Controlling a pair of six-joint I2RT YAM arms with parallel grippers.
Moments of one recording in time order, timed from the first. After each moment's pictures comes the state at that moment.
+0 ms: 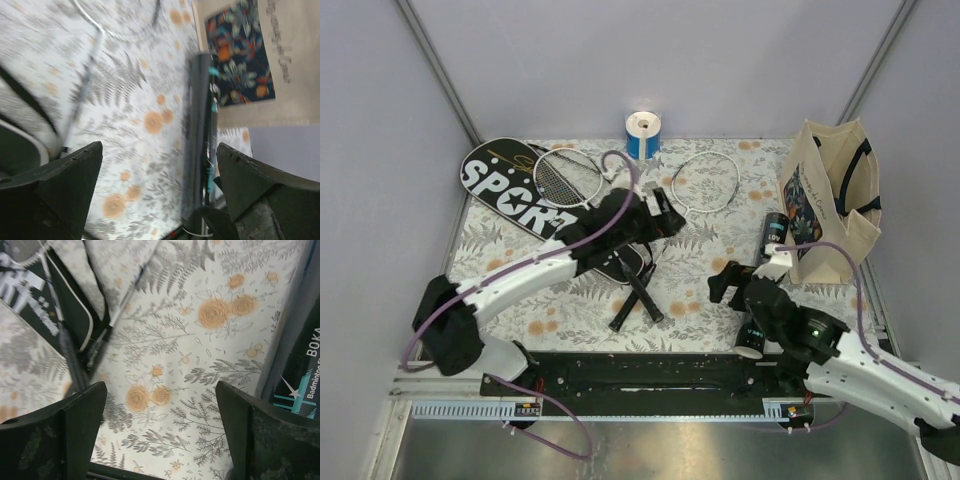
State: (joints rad) left arm -0.85 1.49 1.12 -0.11 -0.09 -0.88; right arm 0.97 0.52 0.50 -0.49 0.62 0.84
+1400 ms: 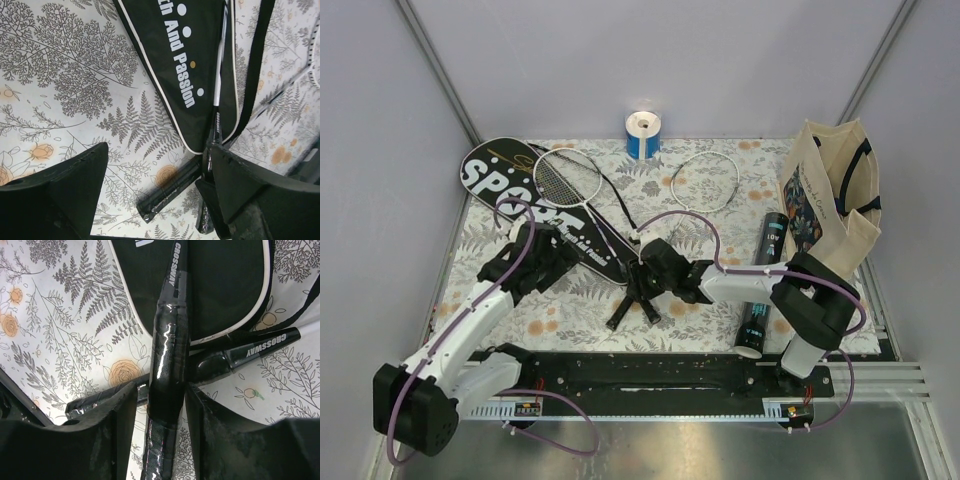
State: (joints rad) left arm -0.36 0.95 0.71 -0.64 -0.16 -0.99; right arm 0.96 1.69 0.88 0.08 -0.02 0.49
